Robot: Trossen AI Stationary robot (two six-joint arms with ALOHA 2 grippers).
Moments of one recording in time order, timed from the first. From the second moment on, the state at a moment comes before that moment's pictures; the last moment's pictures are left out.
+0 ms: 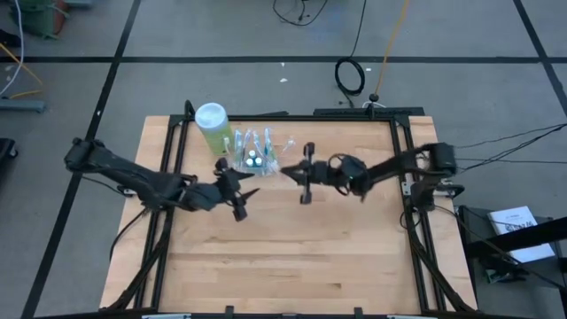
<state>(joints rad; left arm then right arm) -0.31 1.14 0.80 -0.09 -0.70 -0.16 -0.09 1.79 0.74 1.41 -0.08 -0.14</state>
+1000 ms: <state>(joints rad) -0.32 1.01 0.80 -0.24 -0.68 -0.22 -0.20 2.15 1.07 1.45 0.22 -0.30</state>
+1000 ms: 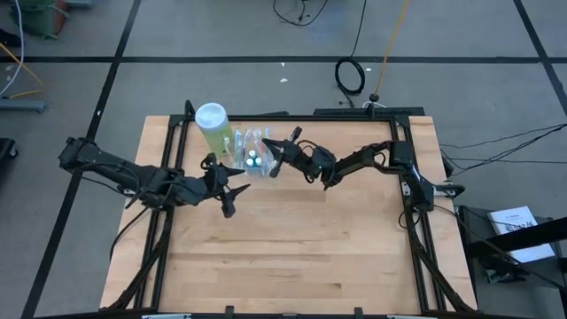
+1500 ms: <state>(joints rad) -0.32 1.01 0.80 -0.24 -0.68 -0.22 -0.16 2.15 1.06 1.13 0.26 -0.33</state>
